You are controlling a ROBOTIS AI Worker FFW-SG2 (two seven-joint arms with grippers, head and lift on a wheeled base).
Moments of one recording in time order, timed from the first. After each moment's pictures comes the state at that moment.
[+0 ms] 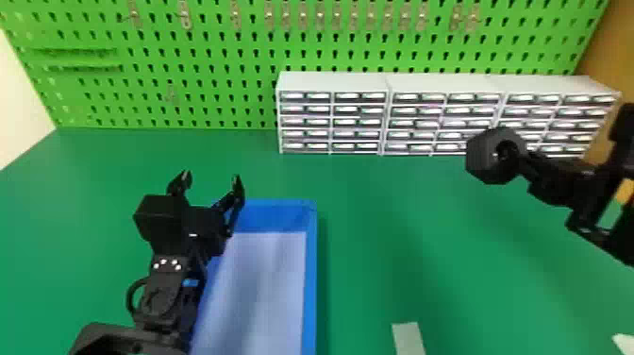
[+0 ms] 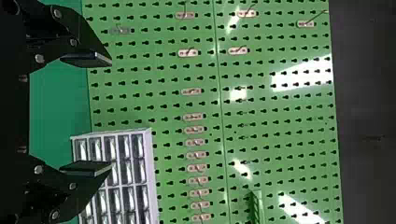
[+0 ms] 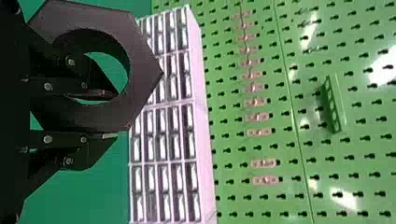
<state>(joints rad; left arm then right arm) 0.15 0.03 -0.09 -1.88 -0.09 -0.01 0.07 -0.20 -0.21 -0.25 -1.89 -0.28 0.78 0.34</state>
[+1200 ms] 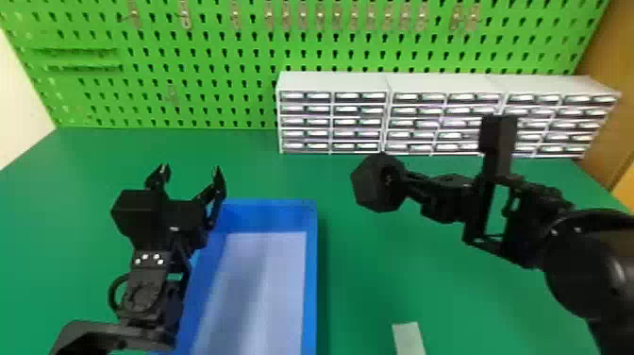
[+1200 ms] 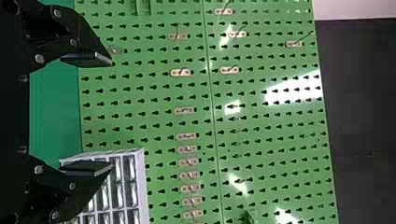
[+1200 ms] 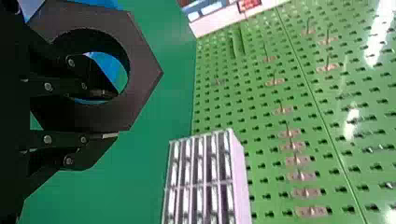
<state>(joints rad) 0.15 0.03 -0.04 -1.90 -0.10 -0.02 0.09 -0.23 -0.25 0.08 -1.90 -0.48 0.87 0.34</state>
